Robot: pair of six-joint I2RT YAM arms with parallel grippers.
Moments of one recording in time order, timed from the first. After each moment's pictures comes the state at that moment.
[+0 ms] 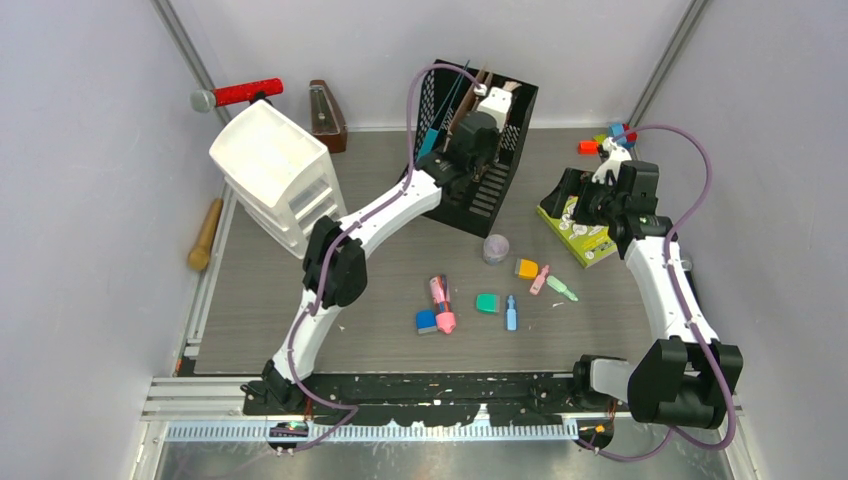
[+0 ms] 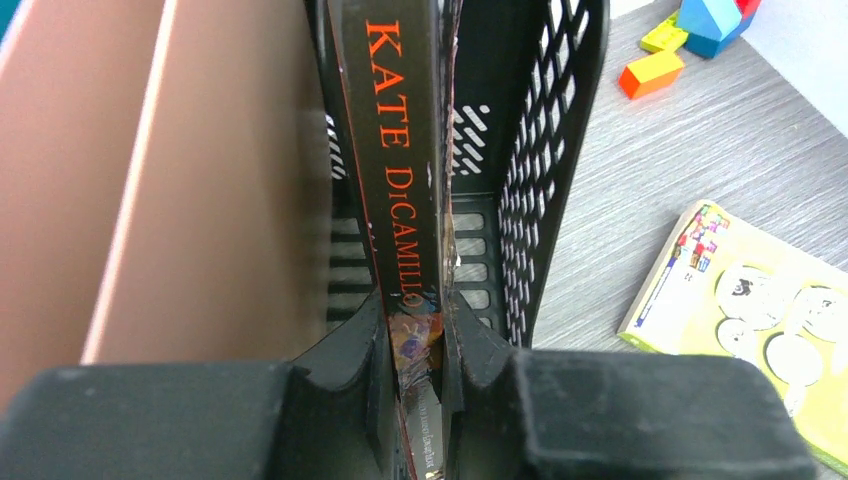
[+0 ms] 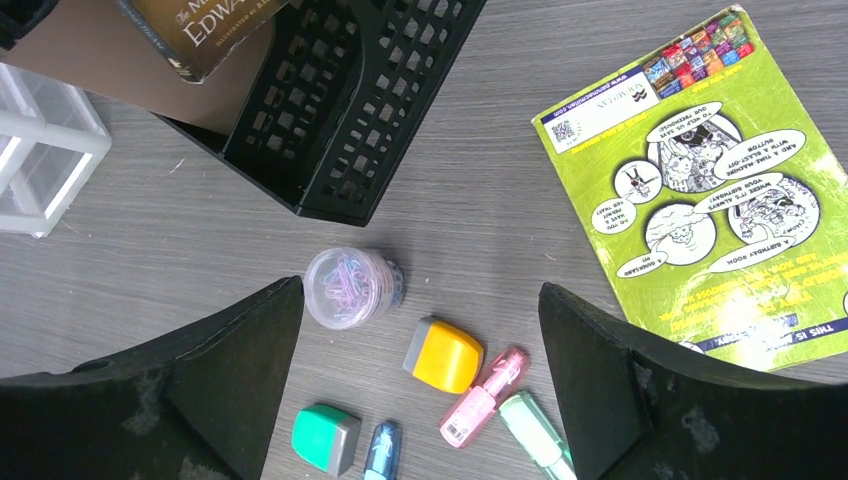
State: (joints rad) left arm -0.79 2.27 2.19 -0.19 -0.33 -0.08; right arm -0.11 1.19 0.98 -0.38 -0.40 0.18
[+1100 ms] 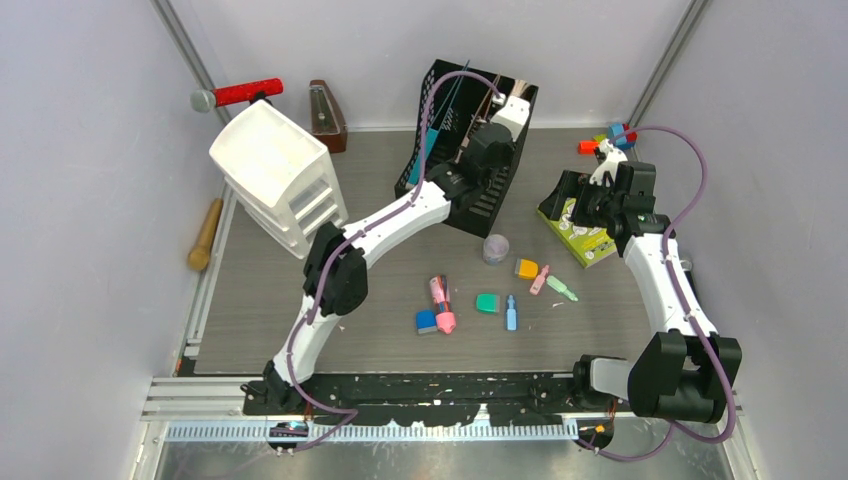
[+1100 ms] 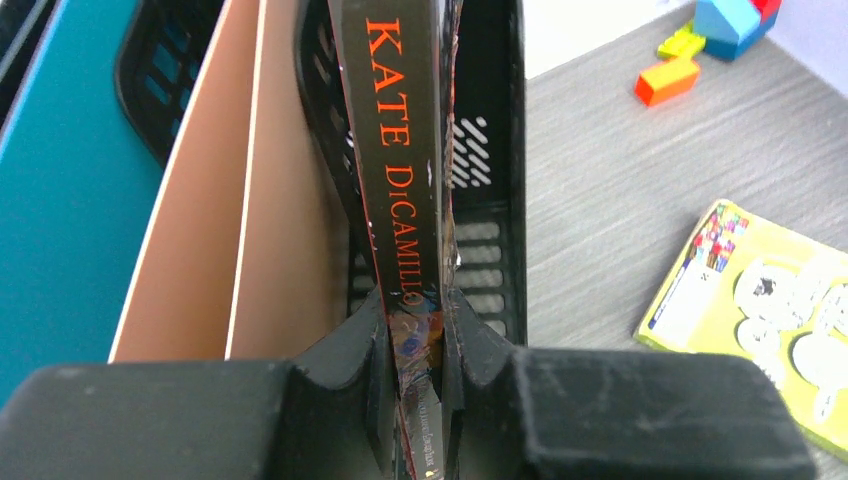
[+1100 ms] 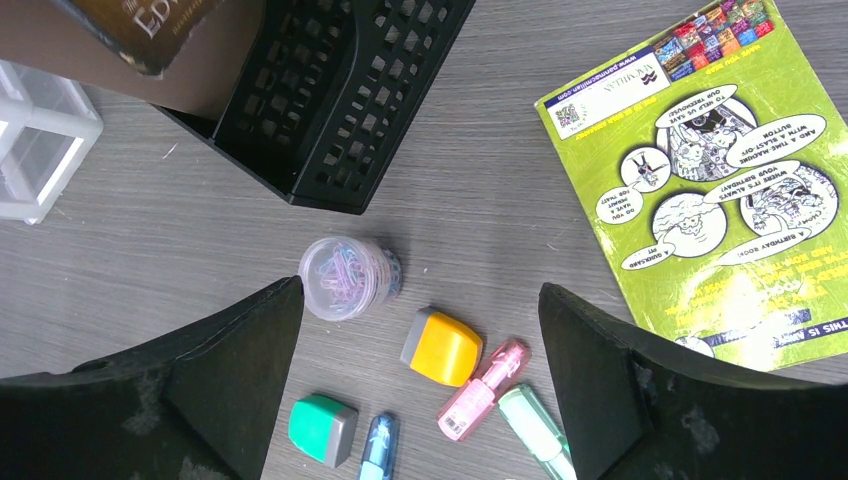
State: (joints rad) left arm -0.87 2.23 2.14 -0.15 -0.50 0.06; right arm -0.11 1.22 0.98 -0.39 -0.41 0.17
